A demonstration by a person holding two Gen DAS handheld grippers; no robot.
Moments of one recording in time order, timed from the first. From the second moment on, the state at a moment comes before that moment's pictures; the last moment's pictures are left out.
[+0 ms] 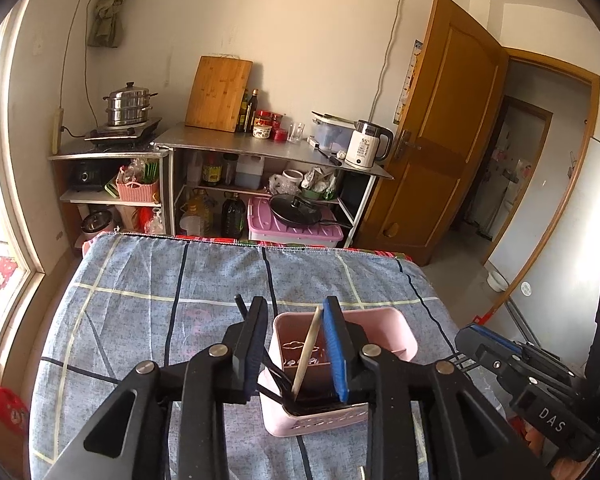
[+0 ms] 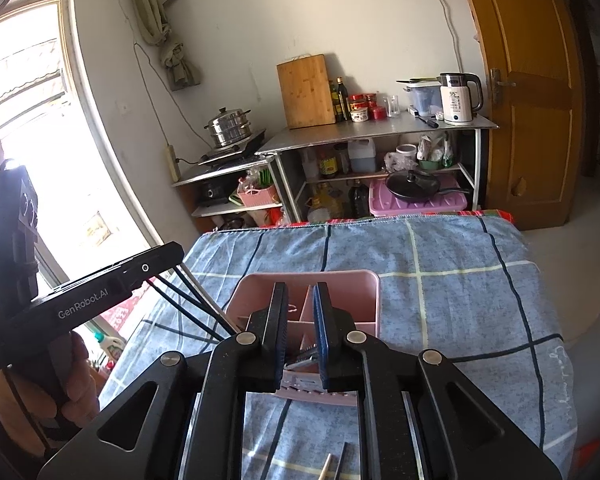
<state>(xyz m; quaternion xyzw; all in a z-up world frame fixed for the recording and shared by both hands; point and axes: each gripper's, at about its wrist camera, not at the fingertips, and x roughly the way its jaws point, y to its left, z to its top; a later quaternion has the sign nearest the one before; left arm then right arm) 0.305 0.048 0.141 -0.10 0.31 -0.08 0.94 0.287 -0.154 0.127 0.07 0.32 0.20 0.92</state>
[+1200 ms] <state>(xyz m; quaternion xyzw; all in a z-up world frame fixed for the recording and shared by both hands) 0.116 0.017 0.035 -0.12 0.35 -0.11 0.92 0.140 -0.223 0.048 0.09 0.37 0.18 0.91</state>
